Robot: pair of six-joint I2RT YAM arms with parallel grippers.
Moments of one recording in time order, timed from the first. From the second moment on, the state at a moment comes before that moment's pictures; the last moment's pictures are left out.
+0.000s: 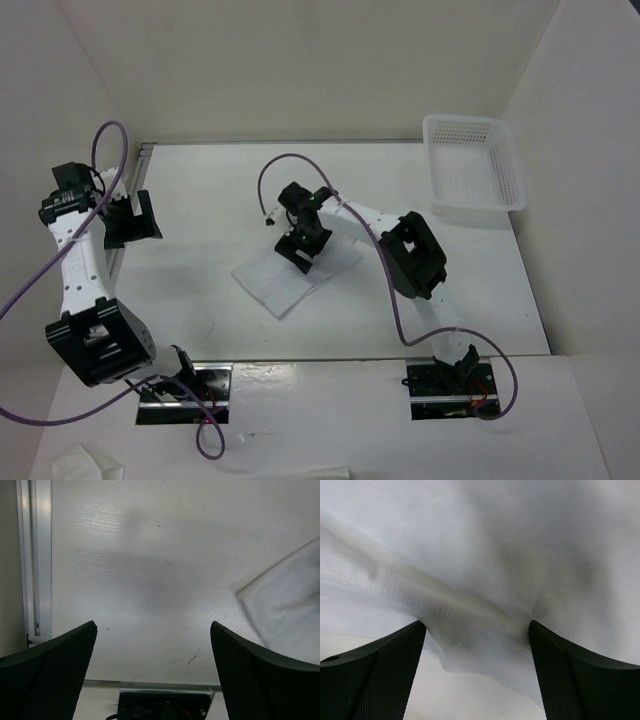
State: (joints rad) left arm 0.49 1.37 1.37 -1.06 0.24 0.16; right arm 0.81 2.21 1.78 -0.88 -0.12 -0.28
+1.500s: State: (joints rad) left arm 0.49 1.59 1.50 -1.08 0.35 0.21; right arm 0.67 2.69 2.62 -1.12 -0.11 -0.17
